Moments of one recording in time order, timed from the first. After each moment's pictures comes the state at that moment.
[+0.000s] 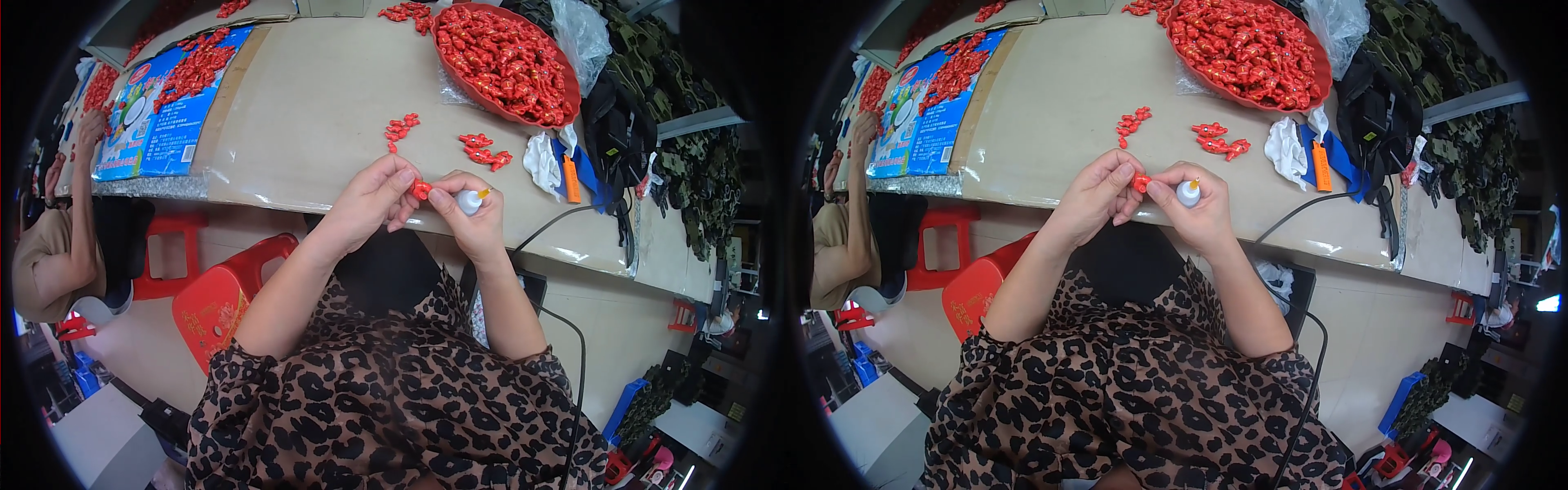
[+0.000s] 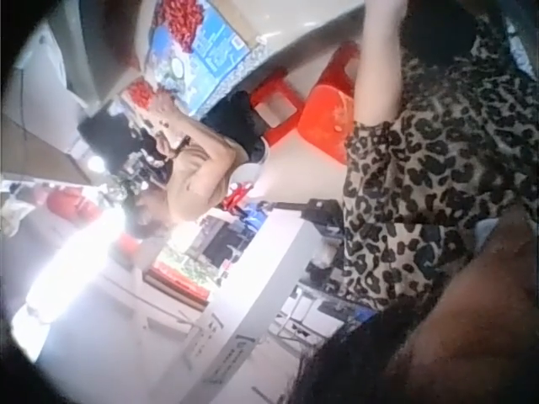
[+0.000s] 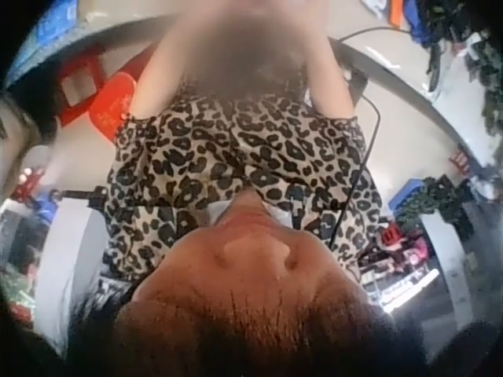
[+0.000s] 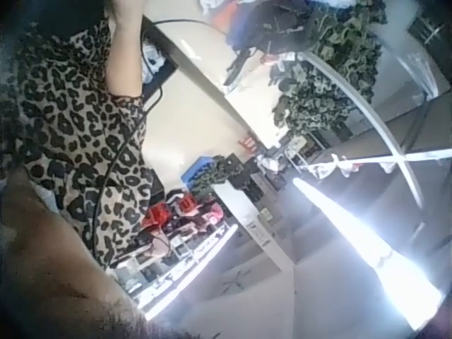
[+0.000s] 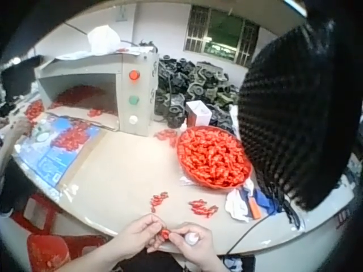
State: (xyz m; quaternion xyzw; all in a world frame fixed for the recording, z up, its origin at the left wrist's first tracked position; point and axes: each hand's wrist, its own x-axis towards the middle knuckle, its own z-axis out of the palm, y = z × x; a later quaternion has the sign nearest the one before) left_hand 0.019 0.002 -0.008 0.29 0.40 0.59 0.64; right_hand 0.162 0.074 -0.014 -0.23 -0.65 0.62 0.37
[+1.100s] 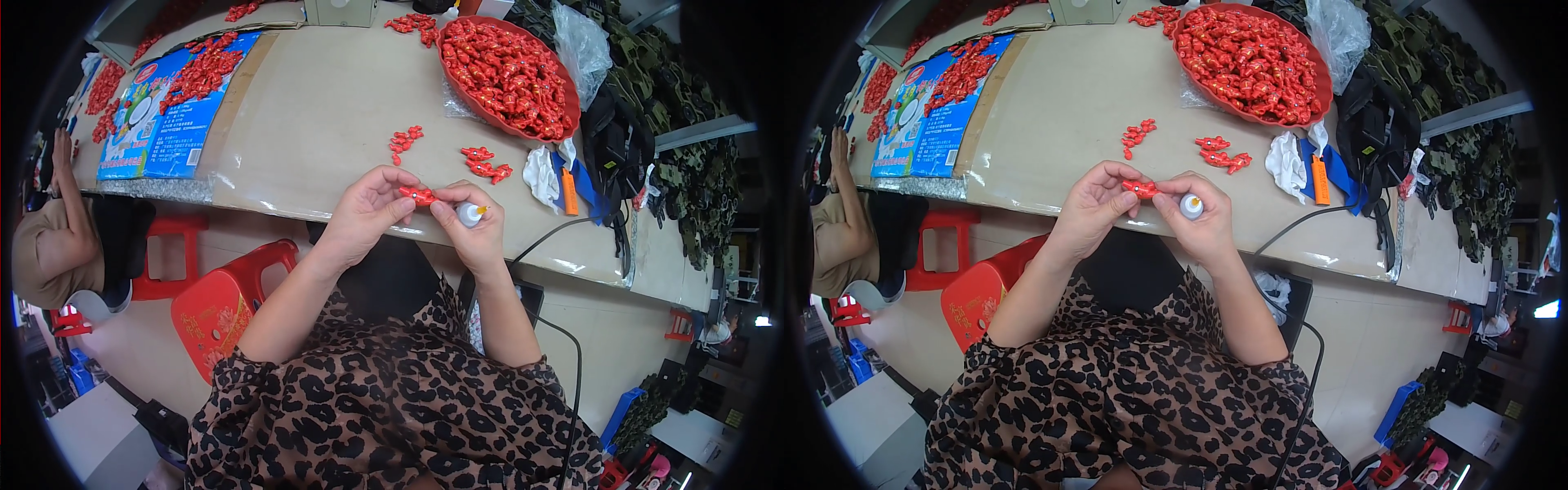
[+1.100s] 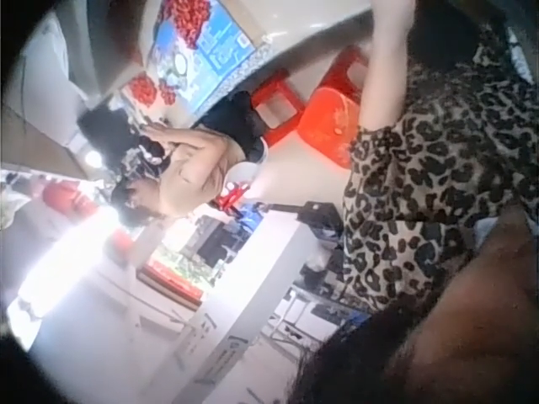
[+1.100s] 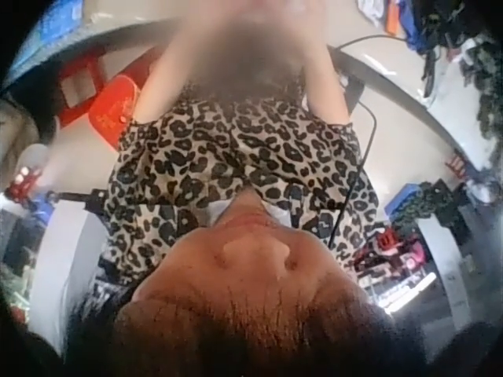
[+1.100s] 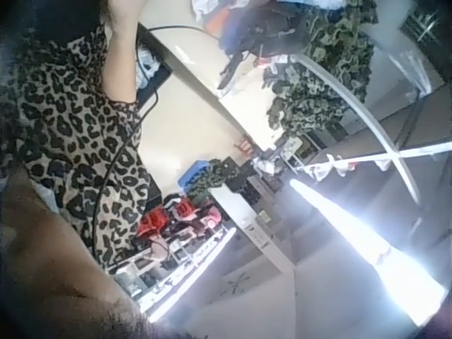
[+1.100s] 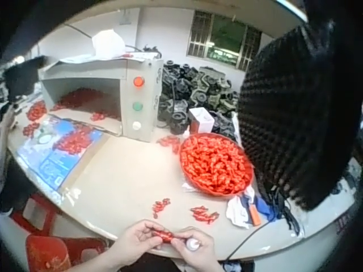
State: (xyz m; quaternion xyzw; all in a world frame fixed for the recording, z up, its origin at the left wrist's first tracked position) left_hand 0.021 -0.004 -0.016 0.31 0.36 0.67 0.57; right_hand 0.160 0.072 -0.010 -0.25 -0.65 0.61 0.38
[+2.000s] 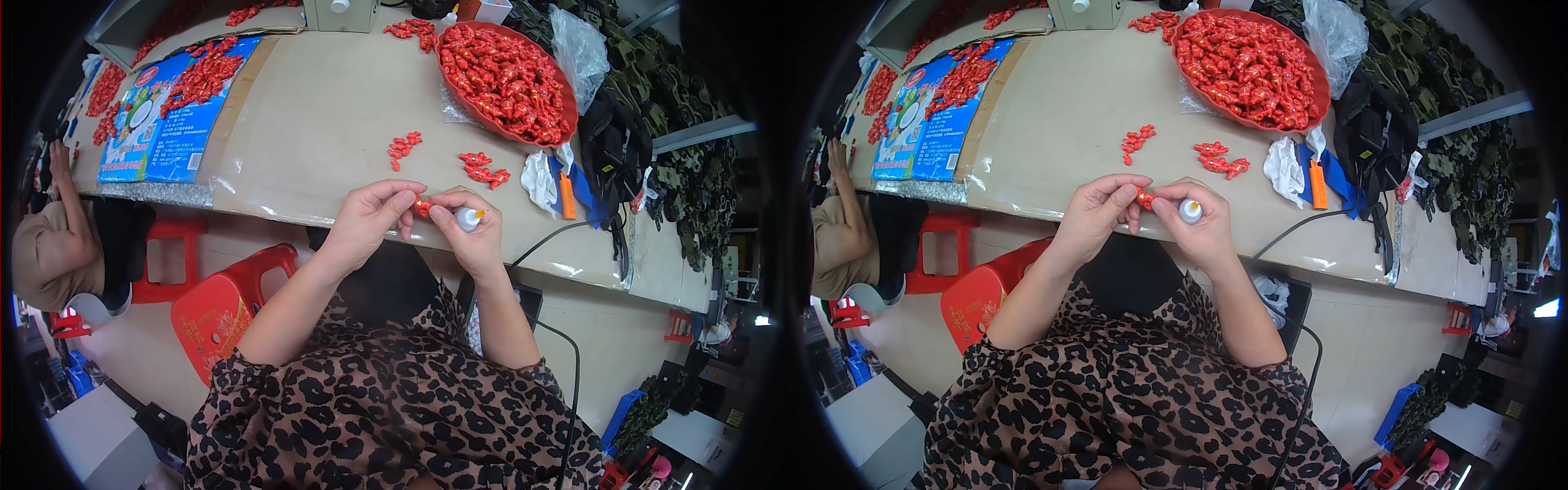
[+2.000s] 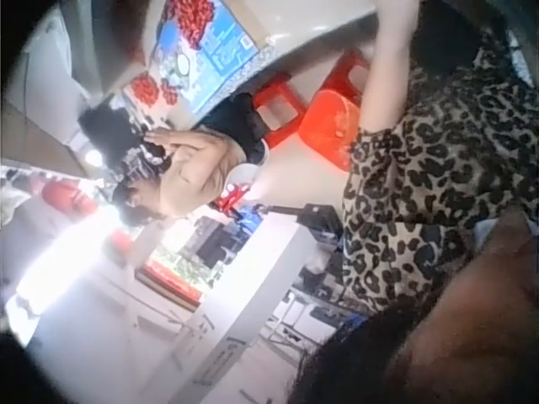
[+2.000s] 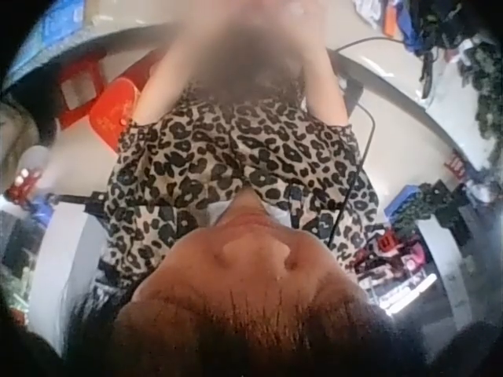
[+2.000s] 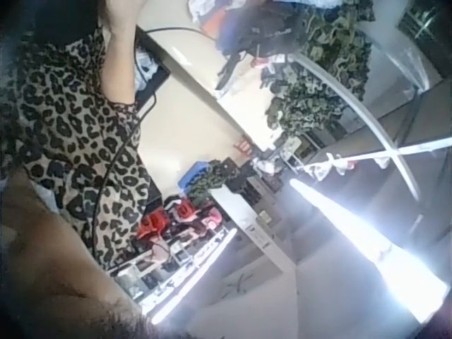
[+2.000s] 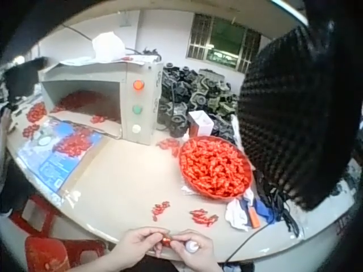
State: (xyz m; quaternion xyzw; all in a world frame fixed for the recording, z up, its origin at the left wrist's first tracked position) left_hand 0.023 -0.003 -0.012 0.29 0.41 0.64 0.58; right_hand 0.162 0.074 -0.008 -0.24 -0.68 0.58 0.38
